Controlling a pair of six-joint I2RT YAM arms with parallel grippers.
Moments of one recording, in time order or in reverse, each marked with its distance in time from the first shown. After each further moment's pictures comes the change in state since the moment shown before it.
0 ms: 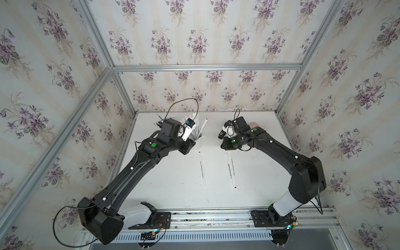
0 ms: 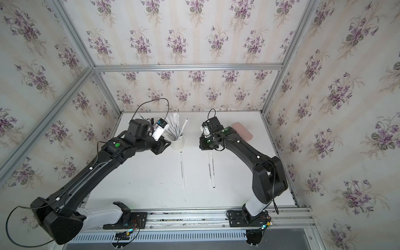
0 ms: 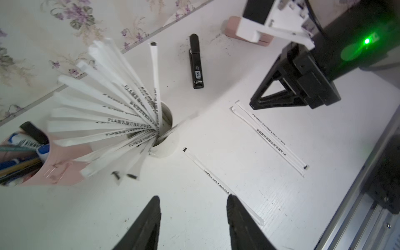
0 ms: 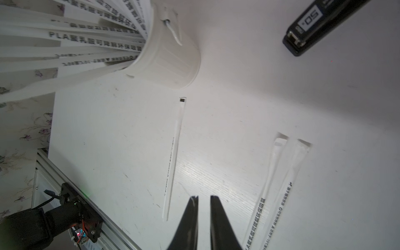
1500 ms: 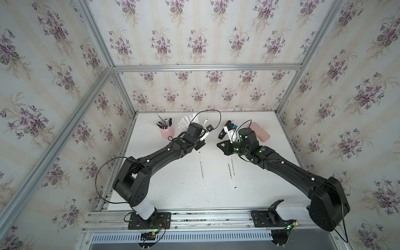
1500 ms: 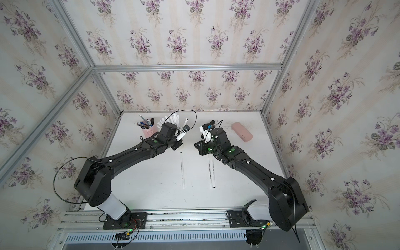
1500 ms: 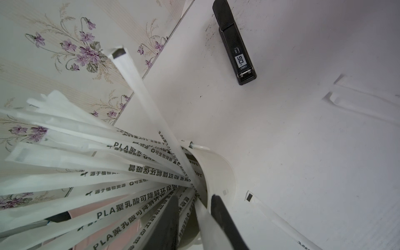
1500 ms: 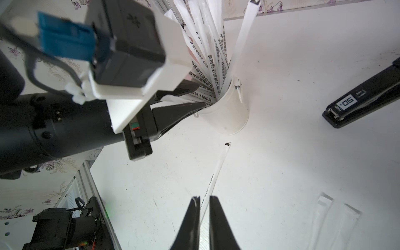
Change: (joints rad) left arm -0.033 0.409 -0.030 0.467 -0.328 0.295; right arm 0.043 -0.246 -0.347 0.514 -0.038 0.044
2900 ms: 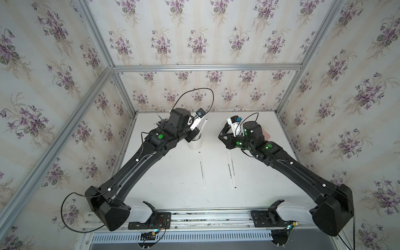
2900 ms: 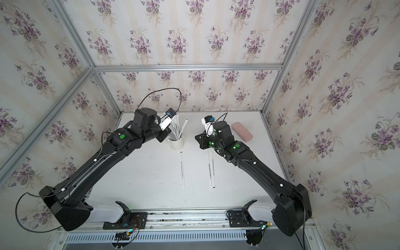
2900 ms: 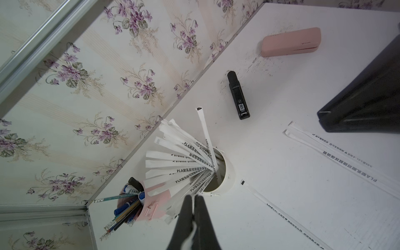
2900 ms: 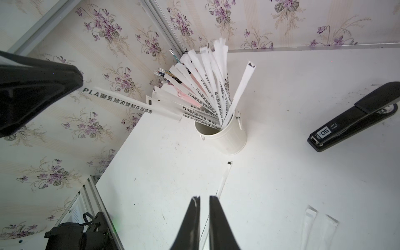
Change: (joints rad) left arm -0.001 -0.286 0.325 -0.467 0.058 -0.092; right arm -0.001 -0.051 0.167 -0.138 0.048 0.002
